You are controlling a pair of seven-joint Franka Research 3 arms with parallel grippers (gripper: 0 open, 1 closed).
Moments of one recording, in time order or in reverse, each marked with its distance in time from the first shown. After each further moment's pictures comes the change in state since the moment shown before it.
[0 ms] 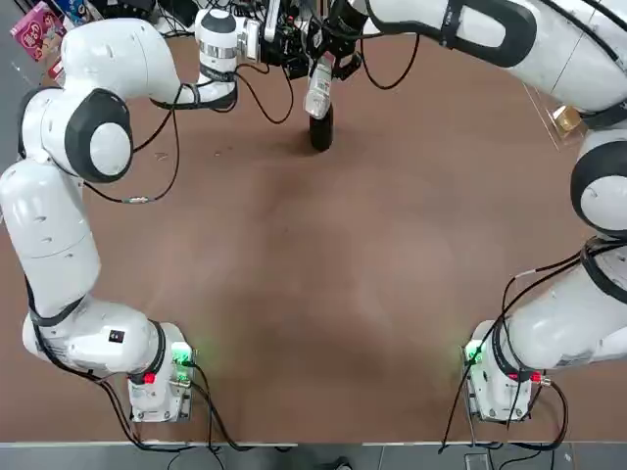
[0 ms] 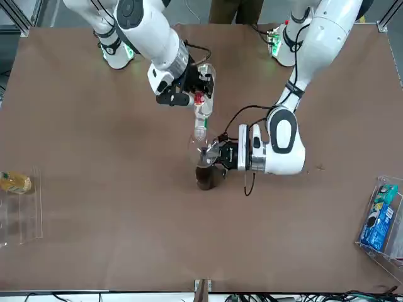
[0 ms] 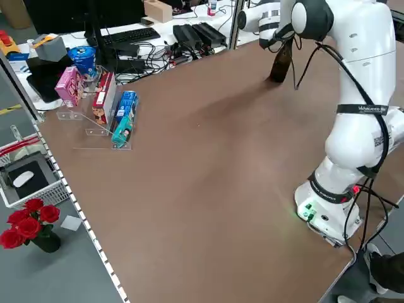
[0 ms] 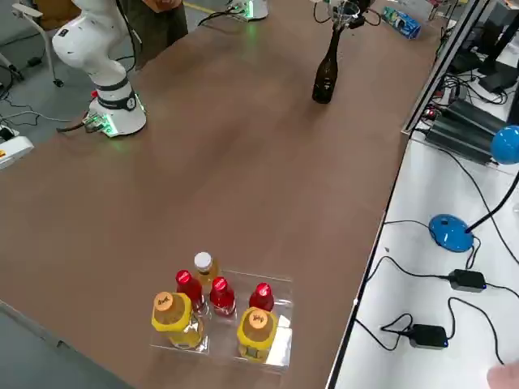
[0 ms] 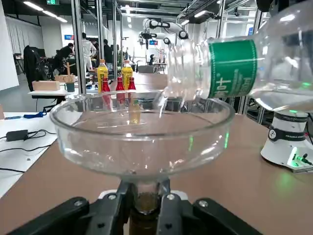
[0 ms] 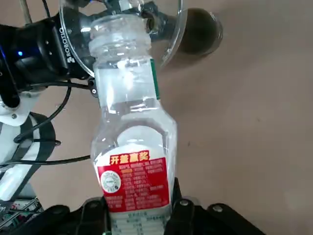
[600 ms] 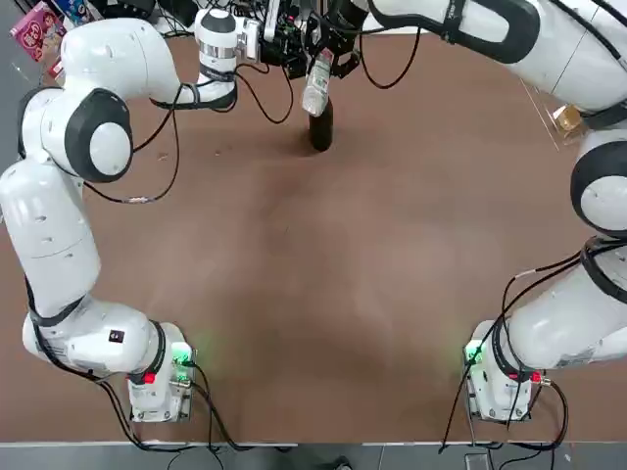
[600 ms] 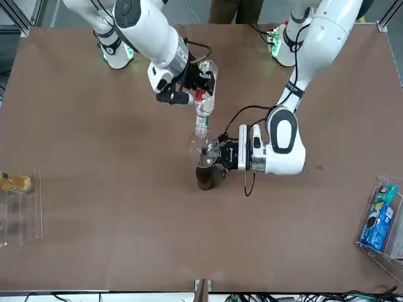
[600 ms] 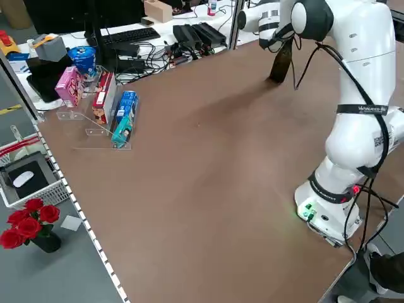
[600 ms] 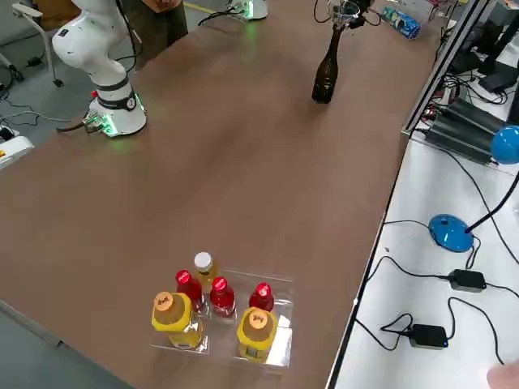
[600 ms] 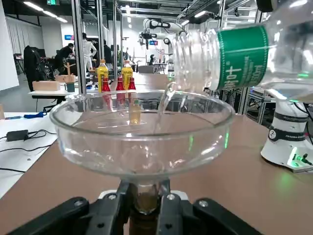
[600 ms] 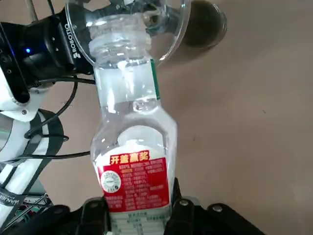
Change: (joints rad) left arm 0.002 0.000 0.000 0.000 0.000 -0.001 0.000; right arm 0.000 0.000 0.001 0.011 0.022 -0.003 0.014
